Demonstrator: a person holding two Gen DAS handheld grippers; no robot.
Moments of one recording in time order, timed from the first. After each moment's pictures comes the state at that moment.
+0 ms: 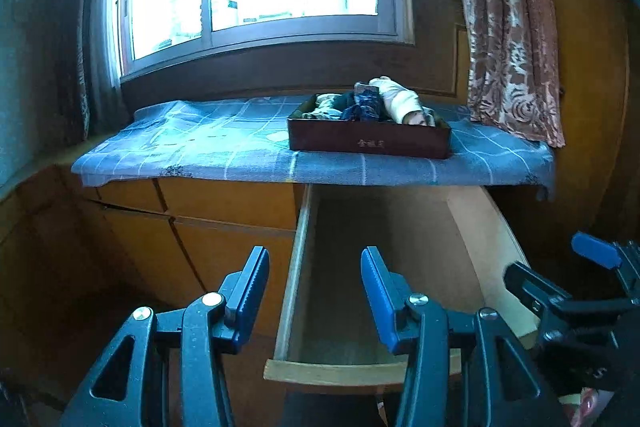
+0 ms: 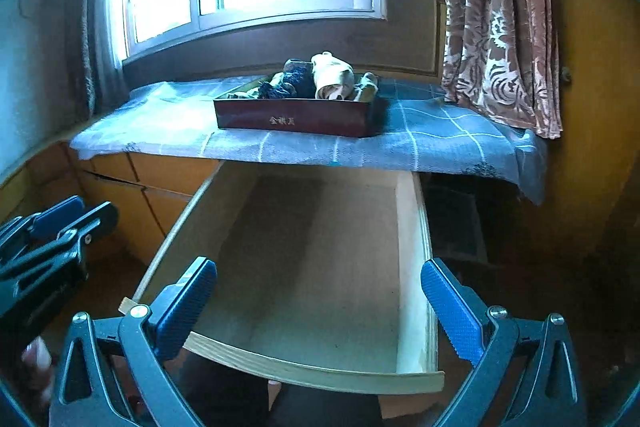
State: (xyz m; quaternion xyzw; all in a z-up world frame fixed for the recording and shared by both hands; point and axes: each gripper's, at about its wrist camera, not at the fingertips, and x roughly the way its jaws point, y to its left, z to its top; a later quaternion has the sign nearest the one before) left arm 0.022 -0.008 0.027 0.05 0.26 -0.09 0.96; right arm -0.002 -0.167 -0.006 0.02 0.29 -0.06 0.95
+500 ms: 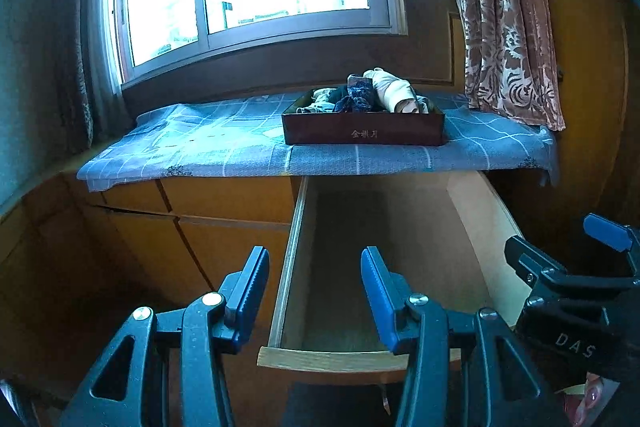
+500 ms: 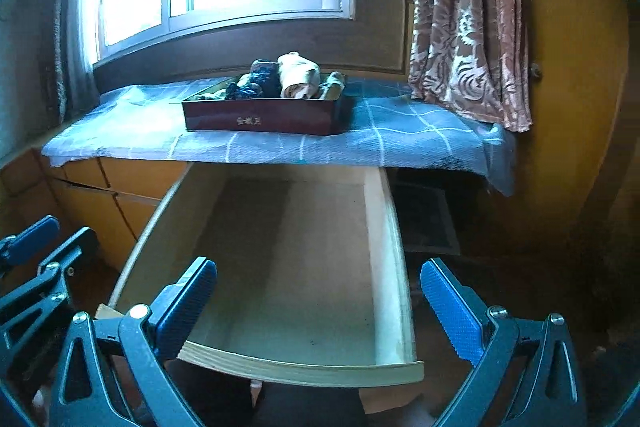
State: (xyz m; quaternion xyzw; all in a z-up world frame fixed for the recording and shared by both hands) left arm 0.013 -0.023 0.023 0.07 0.26 -0.07 0.96; right arm -0.008 -0.171 -0.007 0.02 0.29 -0.12 0.95
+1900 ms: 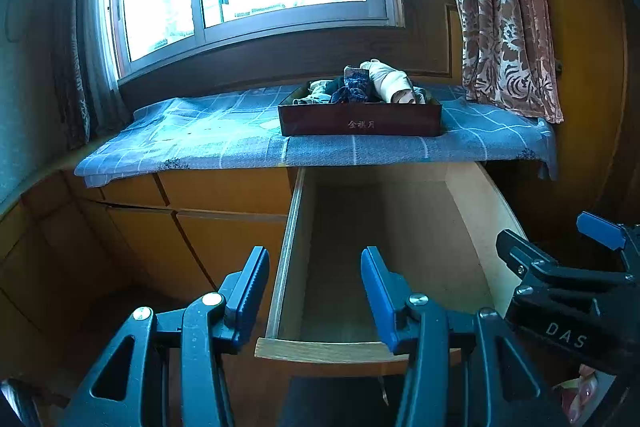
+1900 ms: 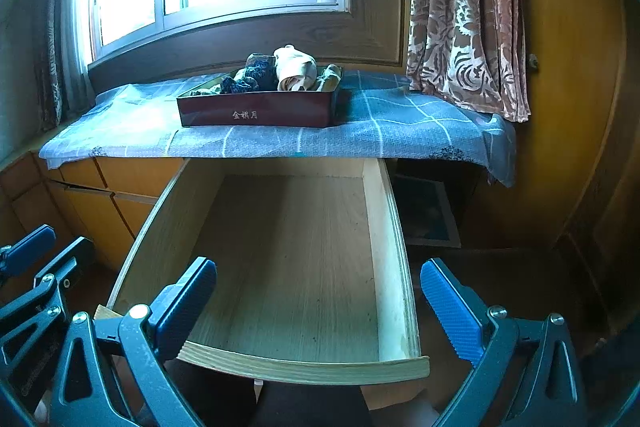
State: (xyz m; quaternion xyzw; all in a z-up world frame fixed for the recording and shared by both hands) left arm 0.010 -0.025 0.021 0.07 0.28 -0.08 0.96; right arm -0.006 -0.172 -0.012 0.03 0.30 -0.12 0.95
